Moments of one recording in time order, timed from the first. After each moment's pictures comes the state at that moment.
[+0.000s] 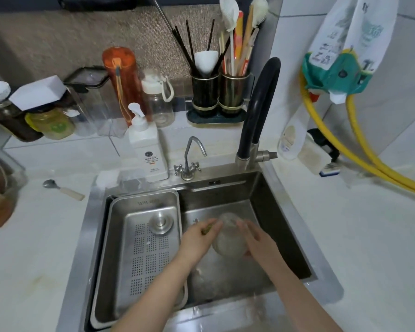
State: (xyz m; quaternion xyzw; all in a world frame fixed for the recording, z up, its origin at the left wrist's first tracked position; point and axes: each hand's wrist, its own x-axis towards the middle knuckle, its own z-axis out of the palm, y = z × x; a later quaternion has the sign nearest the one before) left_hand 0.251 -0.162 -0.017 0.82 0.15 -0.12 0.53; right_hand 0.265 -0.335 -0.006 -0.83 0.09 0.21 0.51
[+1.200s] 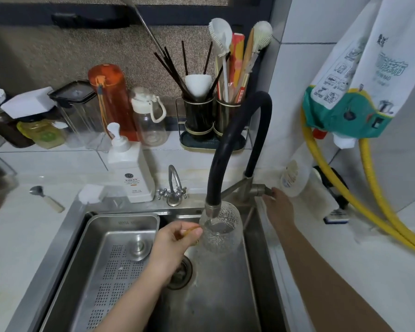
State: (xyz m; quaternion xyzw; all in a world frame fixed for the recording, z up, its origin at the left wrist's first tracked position) left_hand 0.321 -0.202 0.039 0.68 0.21 0.07 0.70; right_hand 0.487 -0.401 0.008 -0.89 0.06 0.03 0.45
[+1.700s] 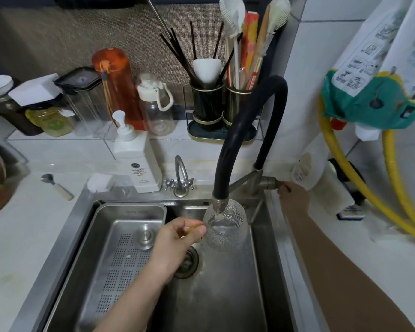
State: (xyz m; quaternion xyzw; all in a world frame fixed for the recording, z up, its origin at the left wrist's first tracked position) left_hand 0.315 -0.199 0.032 0.70 0.23 0.07 0.67; right_hand 0.527 -0.415 -0.029 -0.90 0.08 0.00 0.42
